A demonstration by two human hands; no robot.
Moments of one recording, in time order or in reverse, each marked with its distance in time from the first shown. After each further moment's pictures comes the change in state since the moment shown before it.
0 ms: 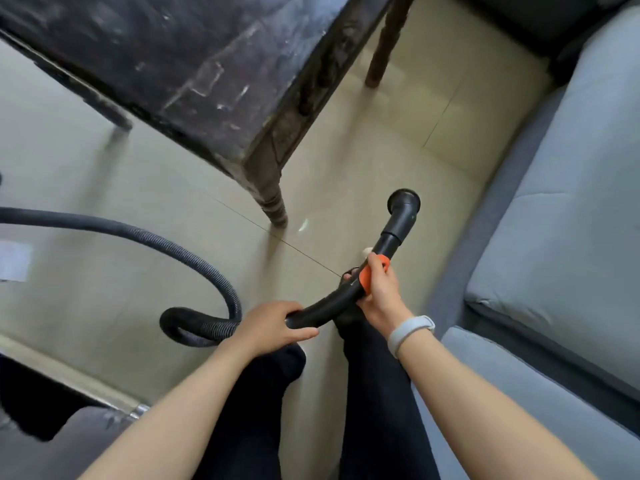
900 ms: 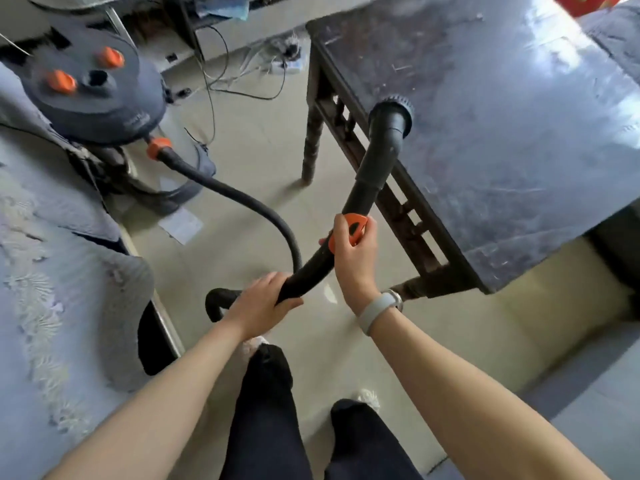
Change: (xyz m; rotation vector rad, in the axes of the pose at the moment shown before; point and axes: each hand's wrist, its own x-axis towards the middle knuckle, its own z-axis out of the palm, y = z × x) left_hand -0.268 -0.187 -0.201 -0.252 0.607 -0.069; right_hand -0.311 0.112 0.363 -0.744 -0.570 -0.726
